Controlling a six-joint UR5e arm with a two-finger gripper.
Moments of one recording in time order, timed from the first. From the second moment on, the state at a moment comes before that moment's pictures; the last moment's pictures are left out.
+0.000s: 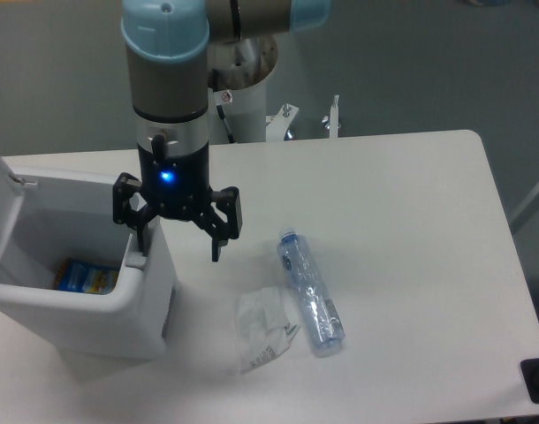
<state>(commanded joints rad) 2.20 -1.78 -1.43 -1.13 1.43 0.35</state>
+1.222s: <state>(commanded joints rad) 2.38 -1.81 -1.39 -1.13 1.43 0.46</state>
